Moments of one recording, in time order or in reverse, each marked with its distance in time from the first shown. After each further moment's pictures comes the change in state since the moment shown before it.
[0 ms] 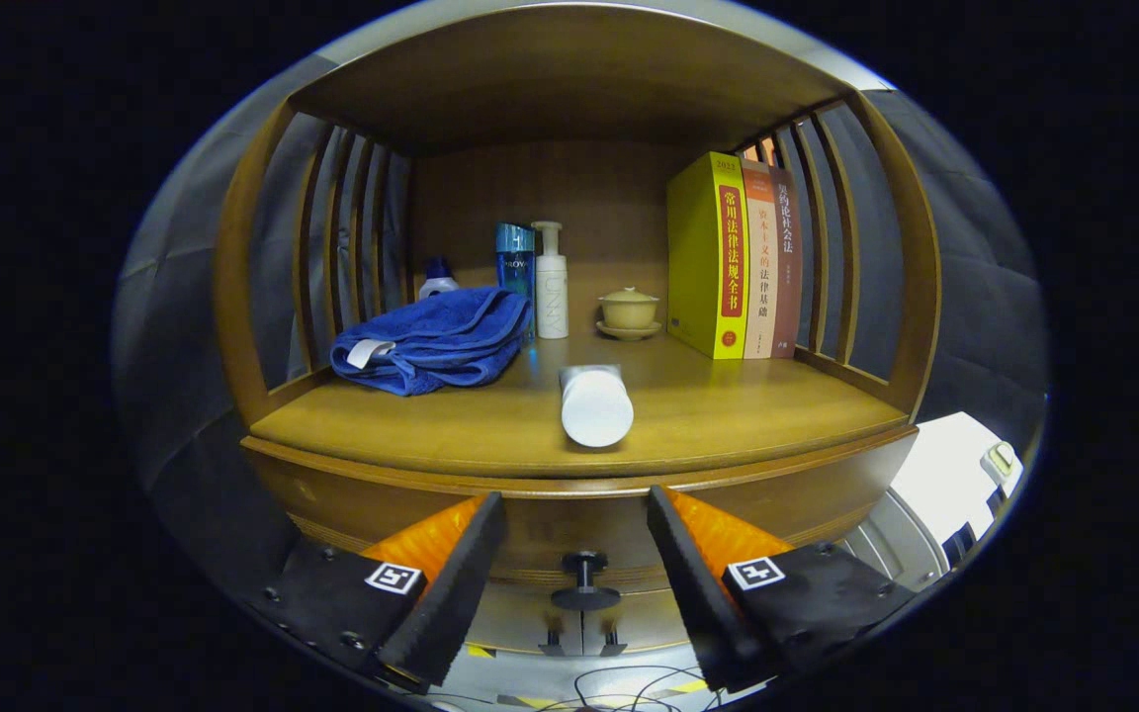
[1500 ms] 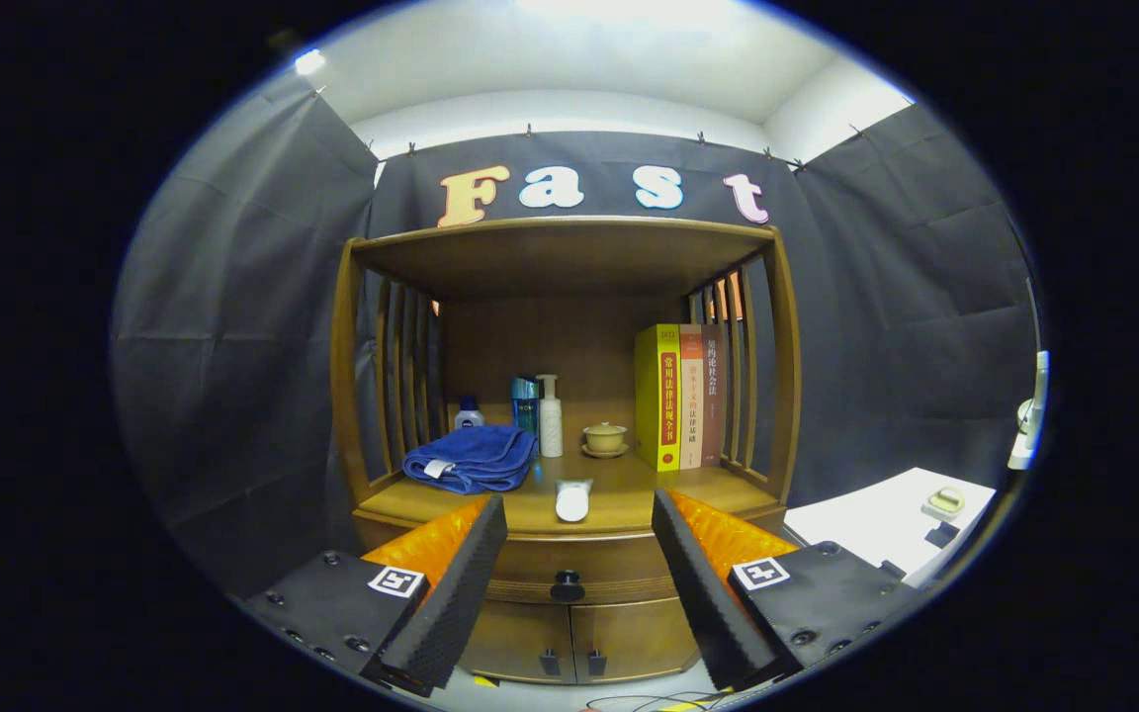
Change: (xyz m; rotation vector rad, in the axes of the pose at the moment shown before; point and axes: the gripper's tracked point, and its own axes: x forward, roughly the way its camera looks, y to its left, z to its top) arm -0.195 -0.015 0.081 0.006 -0.330 0.007
